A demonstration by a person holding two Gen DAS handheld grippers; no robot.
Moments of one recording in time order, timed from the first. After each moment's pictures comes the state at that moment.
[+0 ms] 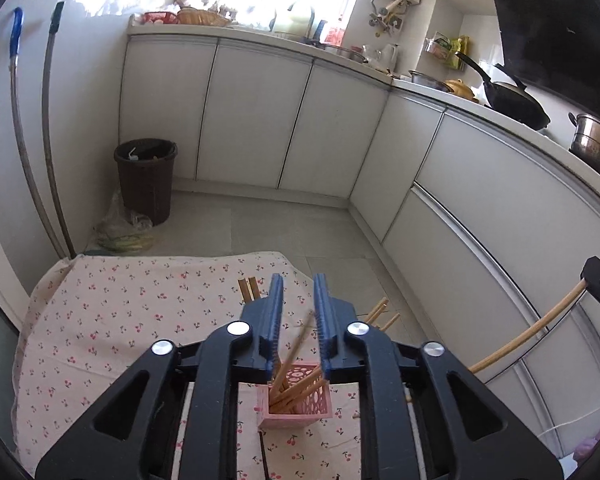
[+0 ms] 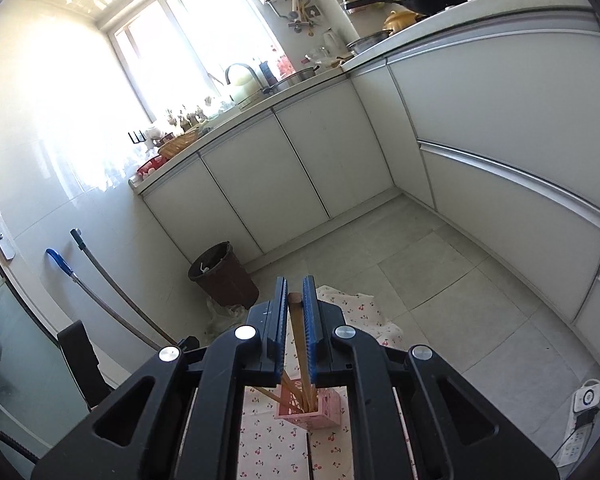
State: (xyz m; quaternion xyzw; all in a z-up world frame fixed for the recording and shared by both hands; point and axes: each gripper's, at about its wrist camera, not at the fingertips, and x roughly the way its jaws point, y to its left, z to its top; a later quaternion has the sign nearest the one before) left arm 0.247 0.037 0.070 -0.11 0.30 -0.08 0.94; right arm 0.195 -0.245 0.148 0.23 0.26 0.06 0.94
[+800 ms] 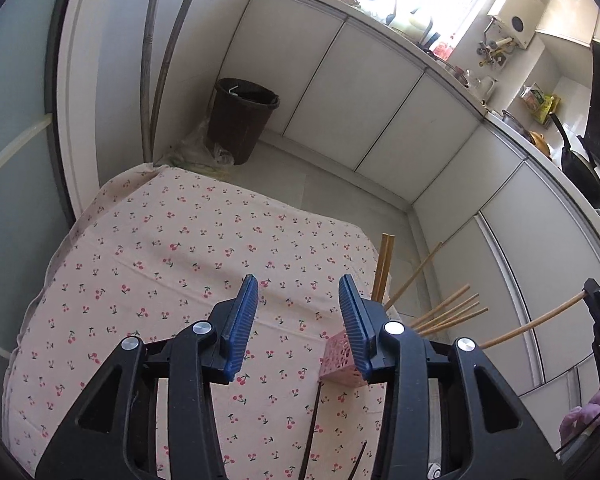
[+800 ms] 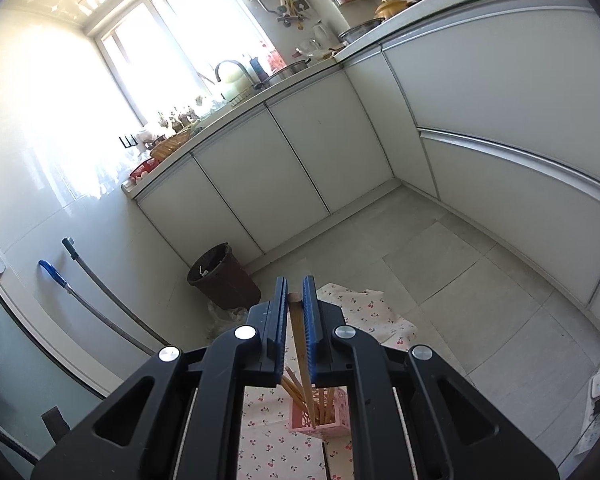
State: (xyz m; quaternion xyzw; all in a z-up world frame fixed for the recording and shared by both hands) left arm 0.191 0.148 0.035 -0.24 0.35 0.03 0.91; right arm 0.224 -0.227 0.127 0.26 0.26 0.05 0.93
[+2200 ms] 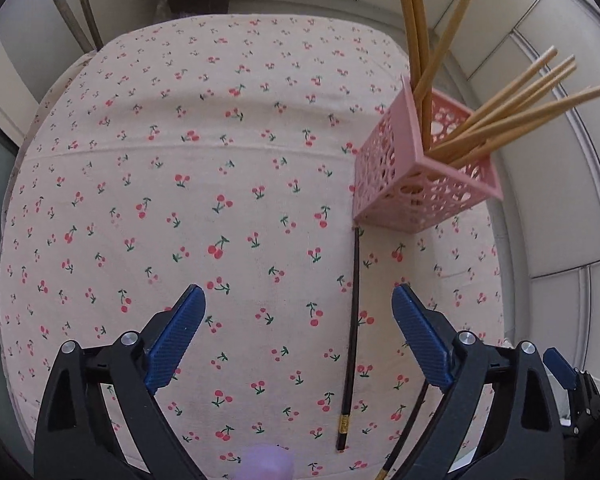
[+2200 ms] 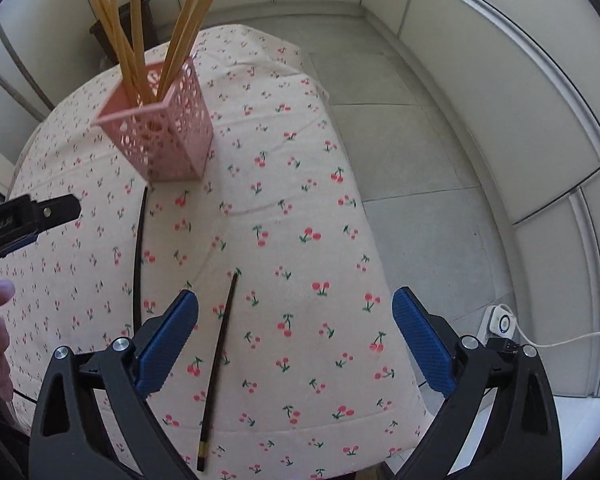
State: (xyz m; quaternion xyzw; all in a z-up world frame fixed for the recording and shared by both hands) left arm 0.223 0.059 -0.118 -0.10 0.60 0.00 0.80; right arm 0.177 -0.193 -0.092 0.00 0.59 -0.01 0.81
